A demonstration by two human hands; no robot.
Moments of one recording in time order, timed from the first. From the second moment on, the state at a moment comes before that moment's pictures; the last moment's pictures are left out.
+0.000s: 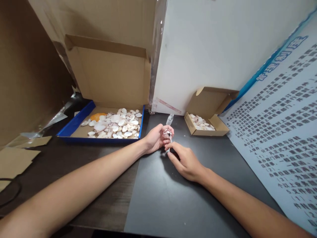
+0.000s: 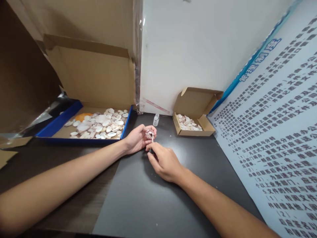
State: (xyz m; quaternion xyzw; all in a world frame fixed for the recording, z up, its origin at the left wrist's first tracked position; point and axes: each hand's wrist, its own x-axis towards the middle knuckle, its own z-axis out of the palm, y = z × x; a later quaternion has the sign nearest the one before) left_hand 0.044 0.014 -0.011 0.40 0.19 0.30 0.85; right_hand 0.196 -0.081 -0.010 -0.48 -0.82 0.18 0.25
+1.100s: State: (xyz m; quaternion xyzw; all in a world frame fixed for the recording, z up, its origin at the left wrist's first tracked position) left_hand 0.042 0.006 -0.001 0.41 0.23 0.29 0.83; right_hand 0.190 -0.079 -0.009 -0.46 -0.84 0.19 0.22
